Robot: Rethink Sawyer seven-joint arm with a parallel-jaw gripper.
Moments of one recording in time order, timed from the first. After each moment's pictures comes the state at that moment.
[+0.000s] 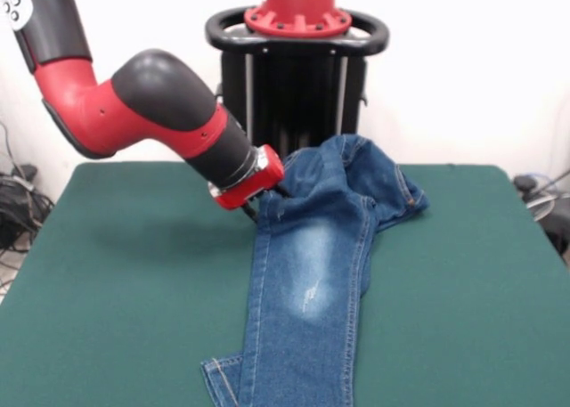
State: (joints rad) arm -1.19 -0.19 0.68 1.86 -0.57 0.71 1.41
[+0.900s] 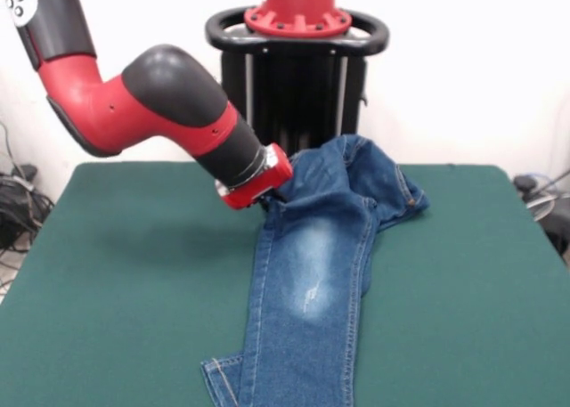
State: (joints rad) arm -1.15 -0.22 0.69 1.87 -0.58 0.69 1.41
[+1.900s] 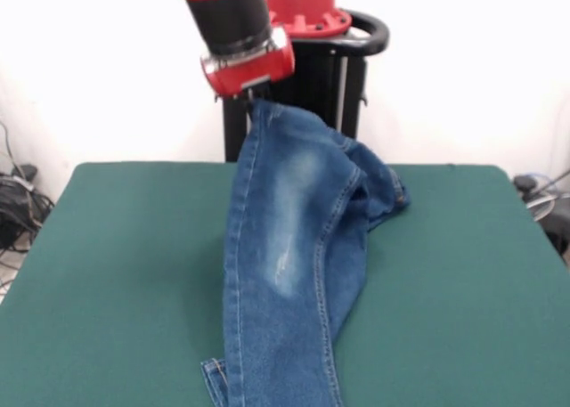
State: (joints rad) arm -1.00 -0.87 0.71 2.12 -0.31 0.69 1.41
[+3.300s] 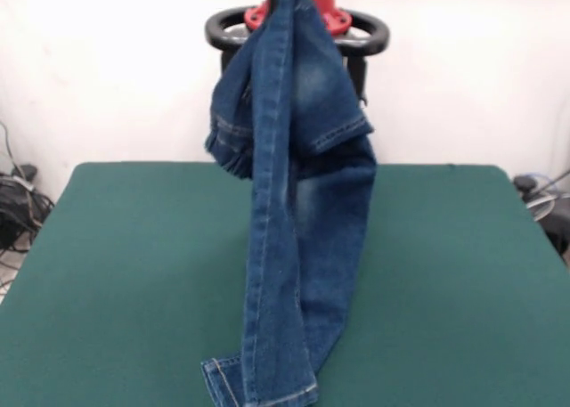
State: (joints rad) arm -0.75 -1.40 0.61 2.16 -0.24 0.72 1.41
